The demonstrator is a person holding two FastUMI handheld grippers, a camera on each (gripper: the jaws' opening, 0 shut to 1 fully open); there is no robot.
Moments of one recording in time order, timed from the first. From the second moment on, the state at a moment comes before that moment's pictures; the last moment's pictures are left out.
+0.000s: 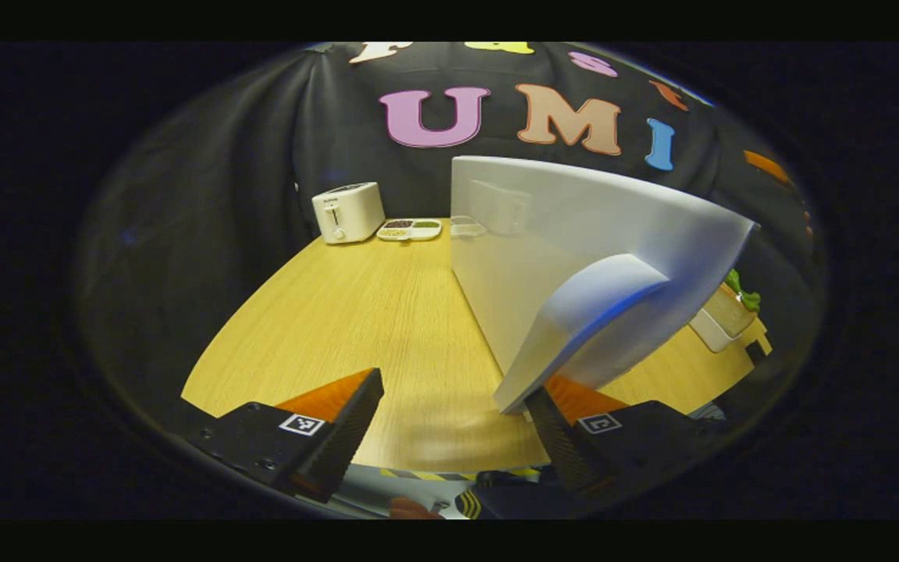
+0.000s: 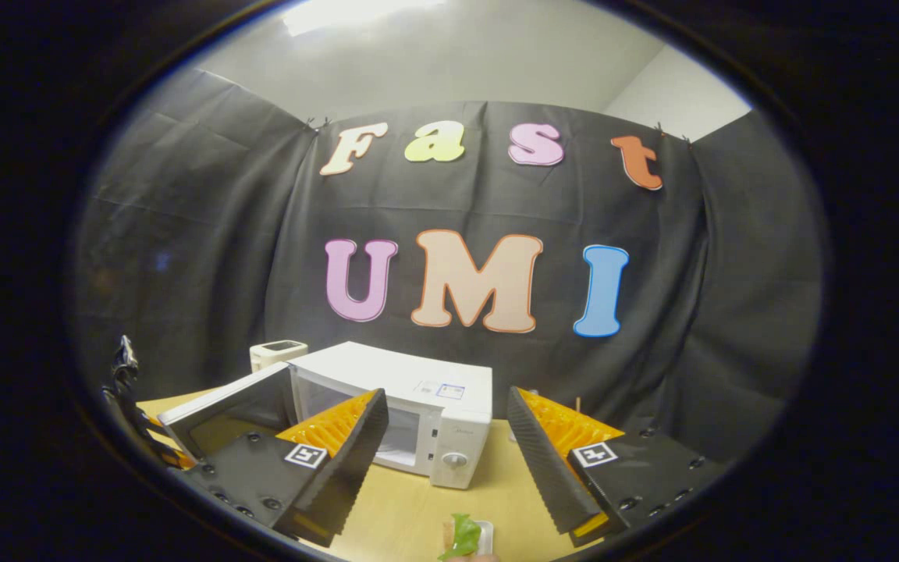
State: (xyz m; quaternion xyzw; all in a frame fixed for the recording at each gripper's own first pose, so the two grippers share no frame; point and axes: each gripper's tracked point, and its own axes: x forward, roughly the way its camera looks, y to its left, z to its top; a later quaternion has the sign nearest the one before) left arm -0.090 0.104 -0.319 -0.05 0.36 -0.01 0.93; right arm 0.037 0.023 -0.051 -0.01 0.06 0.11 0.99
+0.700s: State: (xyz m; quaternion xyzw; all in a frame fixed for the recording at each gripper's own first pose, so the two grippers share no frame) left arm -0.116 0.097 -0.251 0.00 0.35 -0.02 0.94; right arm 0.016 -0.007 -0.151 -0.01 0.15 0.08 0.99
